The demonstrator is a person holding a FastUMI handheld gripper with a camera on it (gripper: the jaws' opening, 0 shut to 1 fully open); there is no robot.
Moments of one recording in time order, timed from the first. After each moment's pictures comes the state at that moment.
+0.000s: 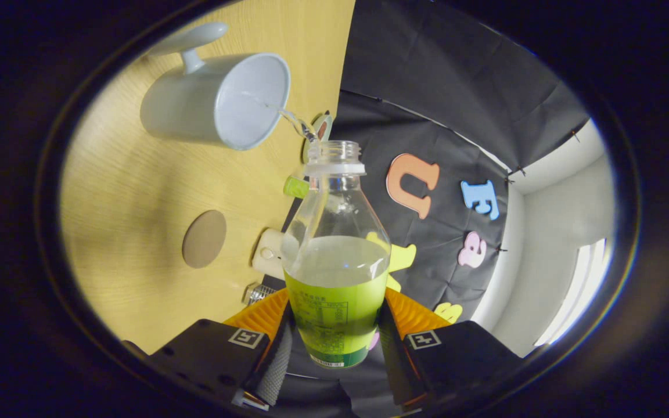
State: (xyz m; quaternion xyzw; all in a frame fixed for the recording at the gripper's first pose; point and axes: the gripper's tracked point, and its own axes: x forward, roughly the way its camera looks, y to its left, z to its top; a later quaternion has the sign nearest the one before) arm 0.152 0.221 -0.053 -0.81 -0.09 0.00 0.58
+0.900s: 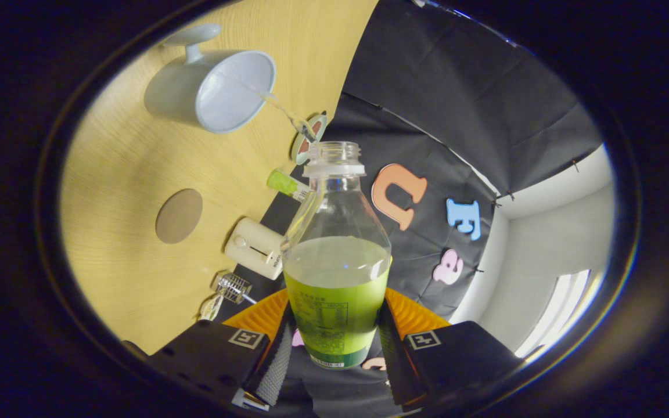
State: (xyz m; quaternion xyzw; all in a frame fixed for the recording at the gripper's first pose) arm 0.152 0.223 -0.033 -0.84 -0.14 -0.03 0.53
